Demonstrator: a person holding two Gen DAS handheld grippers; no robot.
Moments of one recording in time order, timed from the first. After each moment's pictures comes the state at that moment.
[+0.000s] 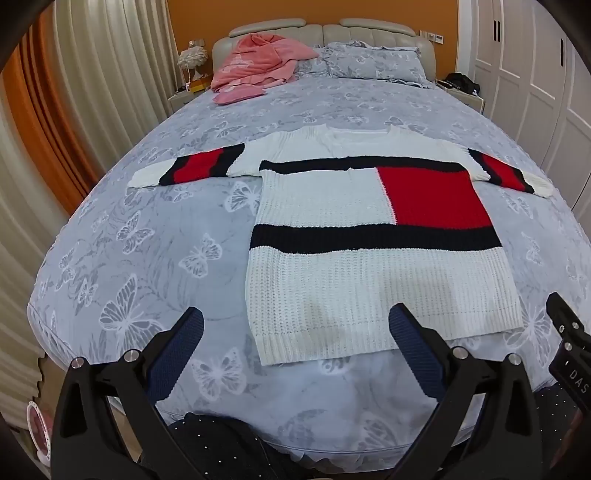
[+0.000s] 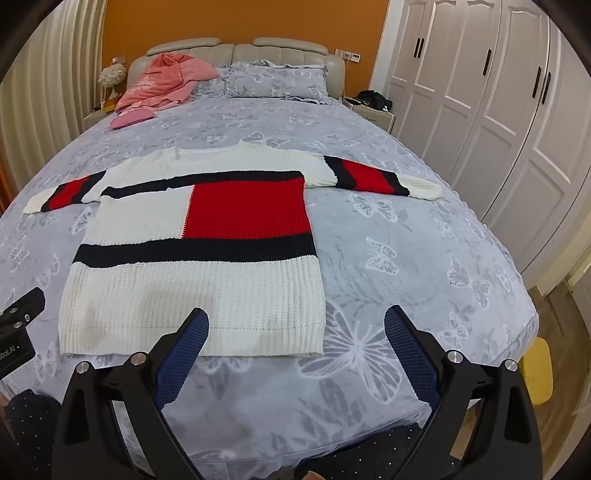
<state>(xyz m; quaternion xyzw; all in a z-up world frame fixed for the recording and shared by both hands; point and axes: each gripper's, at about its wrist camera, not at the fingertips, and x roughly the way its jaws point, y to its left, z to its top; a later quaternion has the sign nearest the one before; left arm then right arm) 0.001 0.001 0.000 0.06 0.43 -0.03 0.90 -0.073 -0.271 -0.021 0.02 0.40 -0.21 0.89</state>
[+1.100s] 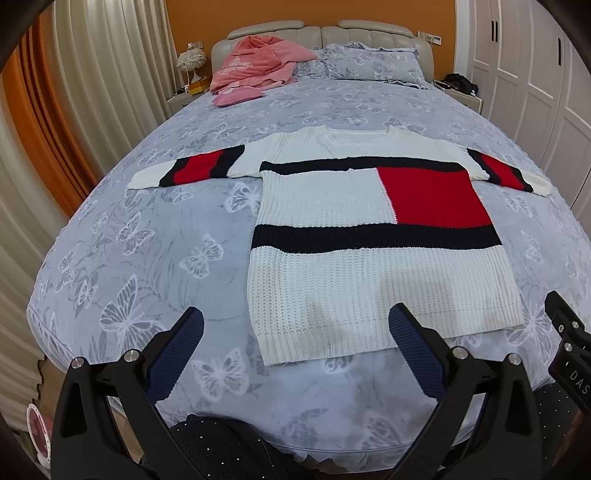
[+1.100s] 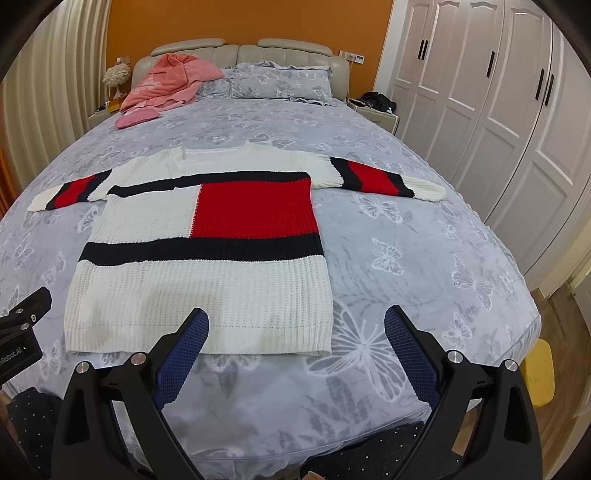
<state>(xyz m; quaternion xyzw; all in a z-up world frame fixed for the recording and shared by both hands) -0.002 0.000 0.003 0.07 0.42 -0.04 0.90 -0.075 -0.263 -0.021 0.02 0.40 -0.20 0.89</state>
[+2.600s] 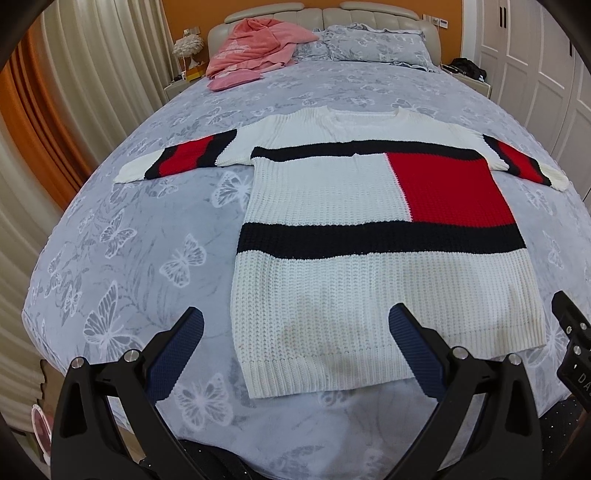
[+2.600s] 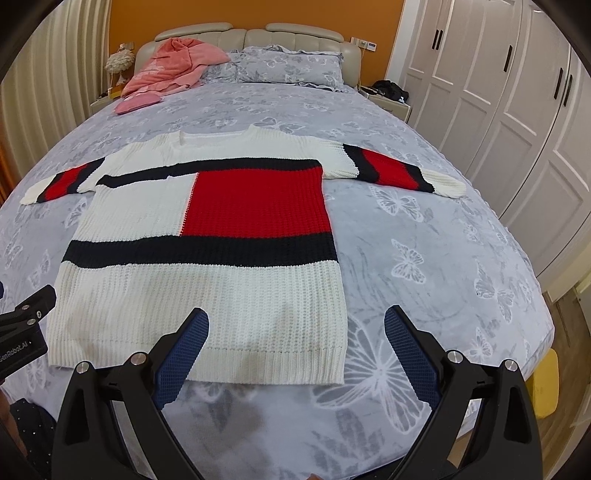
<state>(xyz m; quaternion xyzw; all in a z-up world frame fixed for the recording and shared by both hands) 0.049 -0.012 -0.033 0.08 0.45 -0.02 0.89 -0.024 -0.278 -0.052 0.02 0.43 -0.18 0.88</state>
